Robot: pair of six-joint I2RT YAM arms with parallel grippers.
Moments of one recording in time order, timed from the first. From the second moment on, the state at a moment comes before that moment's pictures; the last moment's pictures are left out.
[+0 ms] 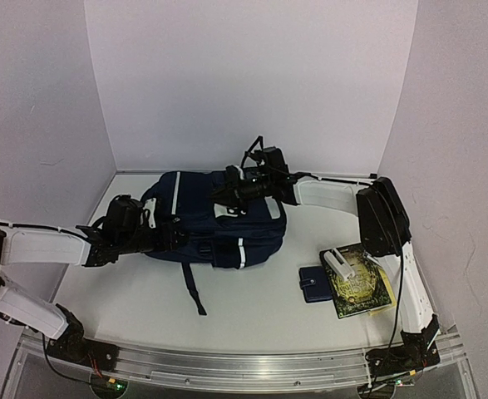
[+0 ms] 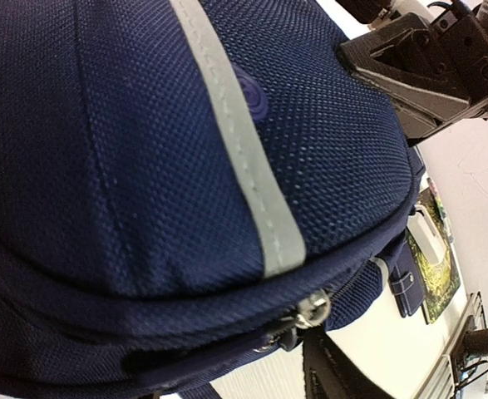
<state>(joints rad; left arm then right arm) -0.62 1.33 0.59 0.20 0.14 -0.57 0.68 2.39 1.98 0.01 -0.86 1.14</state>
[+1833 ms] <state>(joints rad) -0.63 1.19 0.70 -0.16 0.06 -0.45 0.63 2.30 2.19 -0.78 -0.62 0.23</state>
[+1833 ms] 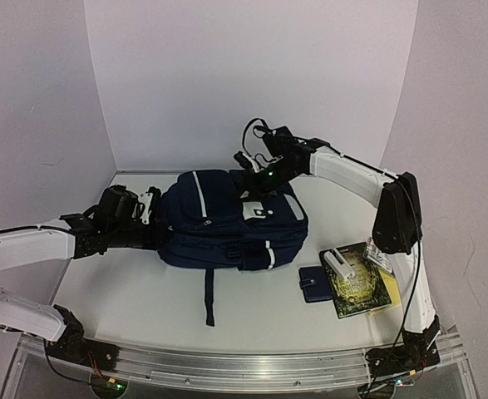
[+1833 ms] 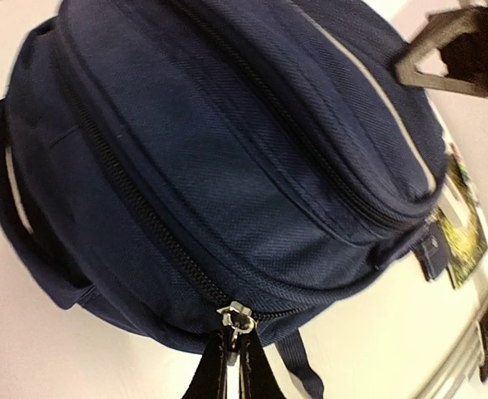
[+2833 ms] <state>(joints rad) -0.61 1.38 0.67 0.03 0.48 -0.53 0.99 2.05 1.87 -0.71 -0.19 -0.46</state>
